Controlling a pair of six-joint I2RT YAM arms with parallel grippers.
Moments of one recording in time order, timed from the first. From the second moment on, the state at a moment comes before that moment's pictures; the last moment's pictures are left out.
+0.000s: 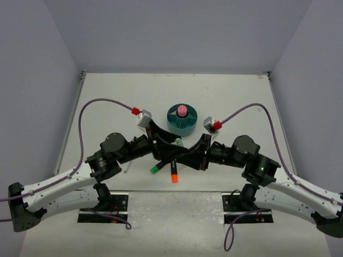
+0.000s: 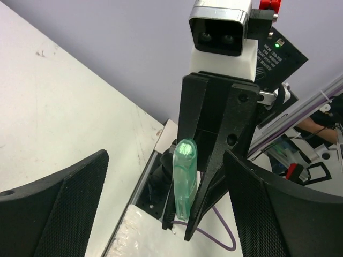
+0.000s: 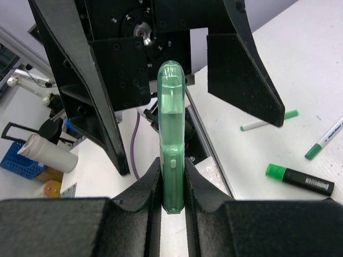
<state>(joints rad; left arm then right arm) -1.02 0.86 0.72 0.27 0.18 -0.67 1.03 0.74 0.75 -0.05 -0.32 0.58</state>
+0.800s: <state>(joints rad) -1.03 0.82 0.70 0.48 0.30 -0.62 1.03 0.68 0.73 -0.03 -0.48 0.52</state>
